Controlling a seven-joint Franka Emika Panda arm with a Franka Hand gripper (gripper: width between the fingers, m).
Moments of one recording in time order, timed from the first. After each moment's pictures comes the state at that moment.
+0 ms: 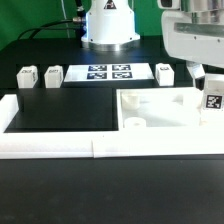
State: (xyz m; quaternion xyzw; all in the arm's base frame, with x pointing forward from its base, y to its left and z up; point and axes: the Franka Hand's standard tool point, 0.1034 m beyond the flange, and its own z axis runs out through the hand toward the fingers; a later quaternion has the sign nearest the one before) arm 0.630 0.124 0.071 -0.86 0.50 0.01 0.08
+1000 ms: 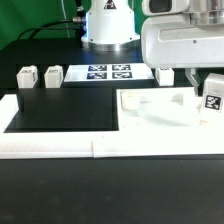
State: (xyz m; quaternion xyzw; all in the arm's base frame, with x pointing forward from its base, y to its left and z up) arm 0.631 0.116 0.068 -0.95 0.31 -0.01 0.07
